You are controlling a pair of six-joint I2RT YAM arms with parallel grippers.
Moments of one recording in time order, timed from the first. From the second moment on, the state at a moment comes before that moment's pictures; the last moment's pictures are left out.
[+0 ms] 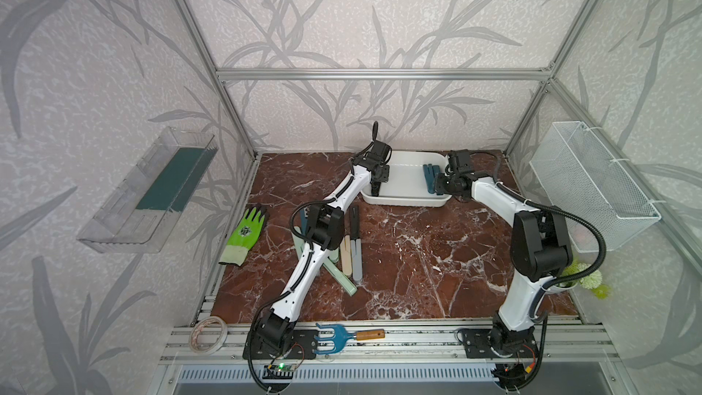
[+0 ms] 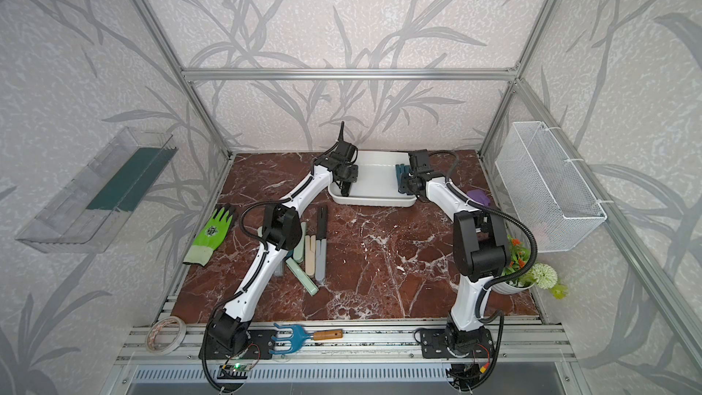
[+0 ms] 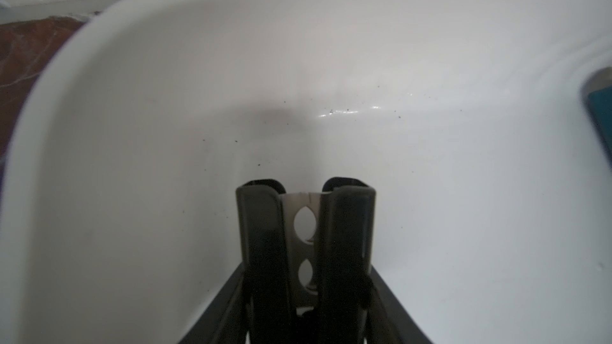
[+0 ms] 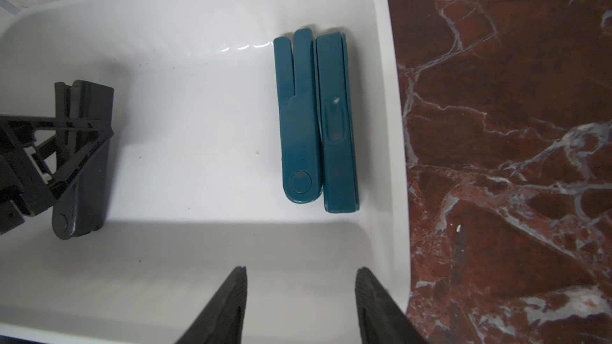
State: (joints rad) left arm -0.48 2.78 2.69 -0.83 -0.14 -0.29; right arm 0.20 1.88 1.40 -0.42 0.02 0.33
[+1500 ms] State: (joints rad) left arm -0.45 2.68 2.69 -0.83 -0.12 -0.29; right arm 0.20 1.82 1.39 -0.42 0.02 0.33
